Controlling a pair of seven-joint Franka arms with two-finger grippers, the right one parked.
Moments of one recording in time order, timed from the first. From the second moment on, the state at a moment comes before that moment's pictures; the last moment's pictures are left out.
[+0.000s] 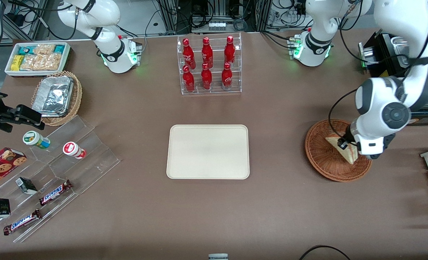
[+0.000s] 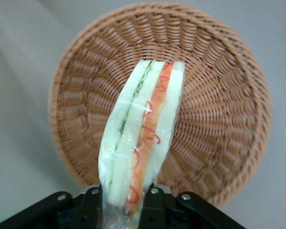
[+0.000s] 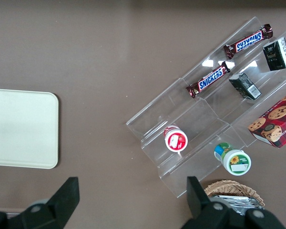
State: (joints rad) arm -0.10 0.19 0.05 -2.01 0.10 2.01 -0.89
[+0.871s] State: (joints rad) arm -0.12 0.14 -0.39 -1.66 0.10 1.65 -0.88
